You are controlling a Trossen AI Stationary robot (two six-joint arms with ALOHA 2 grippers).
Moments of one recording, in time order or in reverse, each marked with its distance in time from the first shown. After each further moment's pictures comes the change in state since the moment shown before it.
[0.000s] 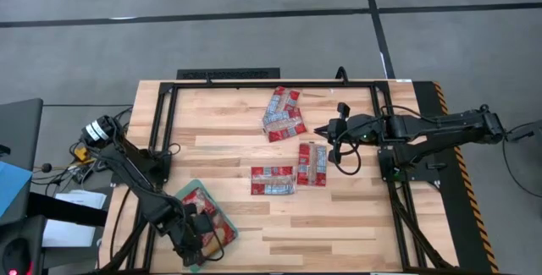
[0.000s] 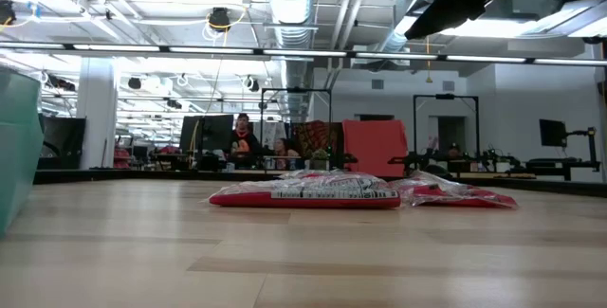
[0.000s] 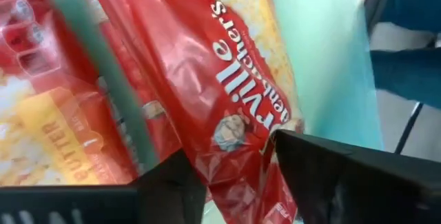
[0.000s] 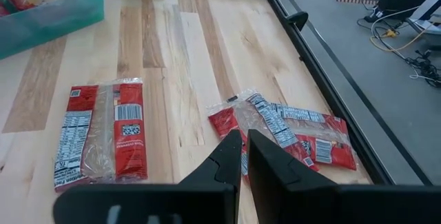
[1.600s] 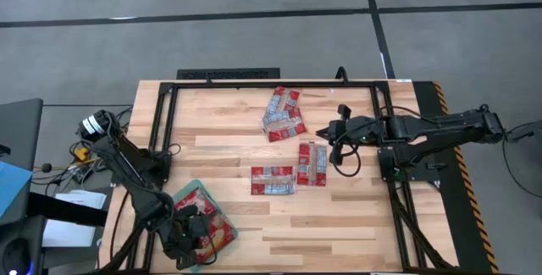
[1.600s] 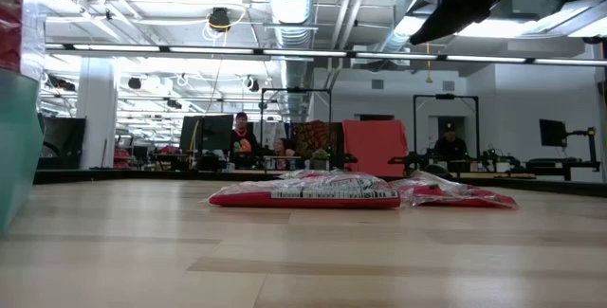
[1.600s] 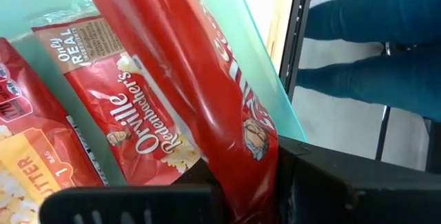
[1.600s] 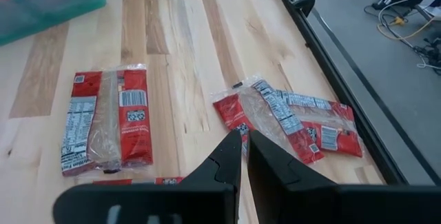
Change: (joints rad) left arm -0.048 -0.082 0.000 0.074 -0.100 0.075; right arm 0.006 0.000 0.000 -0.047 -0.005 0.026
